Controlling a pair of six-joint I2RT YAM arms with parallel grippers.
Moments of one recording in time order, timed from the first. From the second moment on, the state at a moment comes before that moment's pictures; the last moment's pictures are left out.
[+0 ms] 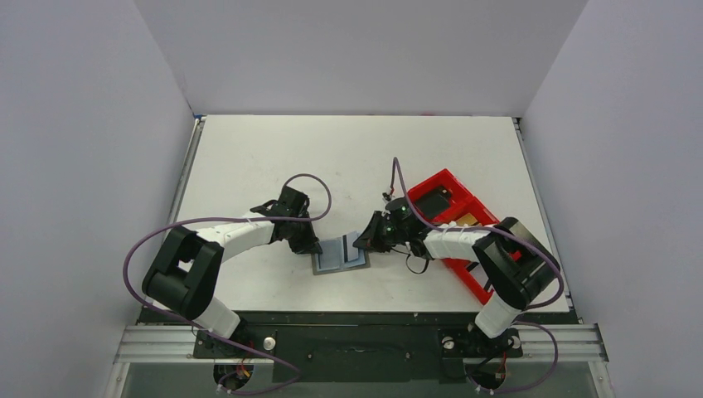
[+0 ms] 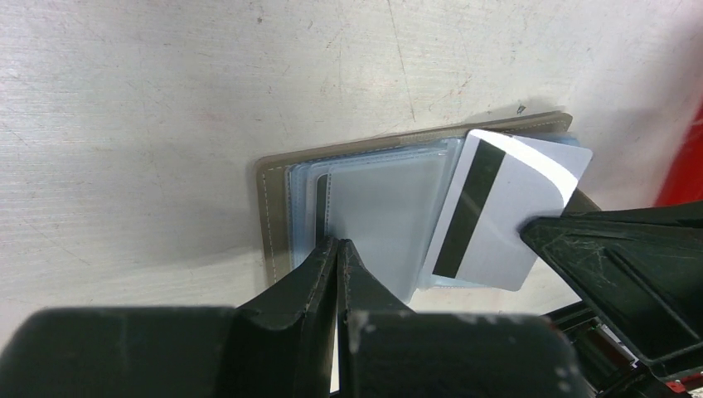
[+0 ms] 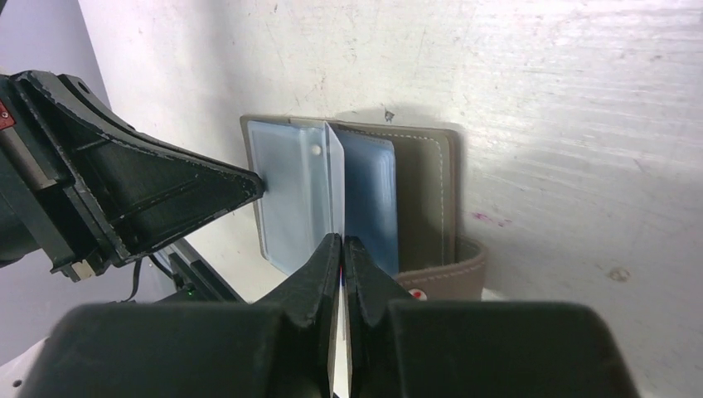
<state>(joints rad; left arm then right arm) -0.50 1.56 0.80 -0.36 0.18 -0.83 0.67 1.67 0.70 0.24 -0.31 0.97</state>
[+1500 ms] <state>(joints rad) -0.54 1.40 1.03 -0.55 0.22 -0.67 0.55 0.94 0.83 -0.86 0.38 1.00</state>
